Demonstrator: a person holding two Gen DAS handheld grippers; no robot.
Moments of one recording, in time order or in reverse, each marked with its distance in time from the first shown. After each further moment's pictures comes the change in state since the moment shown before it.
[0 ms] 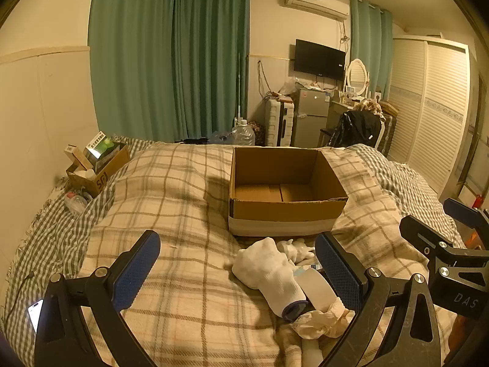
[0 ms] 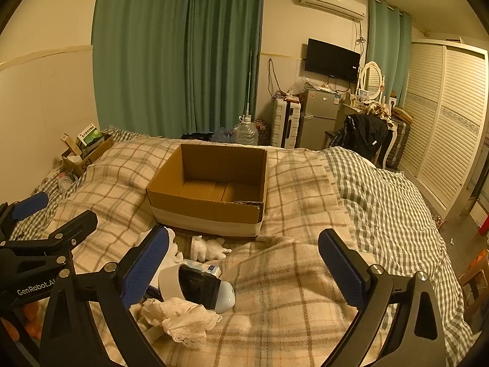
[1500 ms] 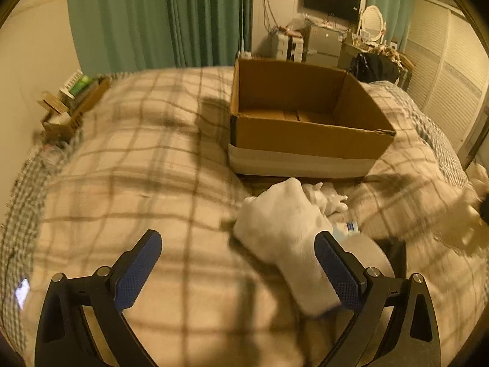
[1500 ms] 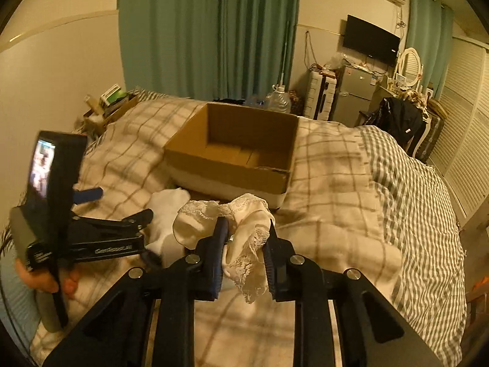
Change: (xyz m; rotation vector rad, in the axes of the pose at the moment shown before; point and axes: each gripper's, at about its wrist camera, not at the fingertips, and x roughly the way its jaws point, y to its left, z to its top) left arm 0.123 0.004 -0.029 -0.015 0.351 0.006; right arm 0.036 -0.009 -0.010 -0.095 0.168 0.145
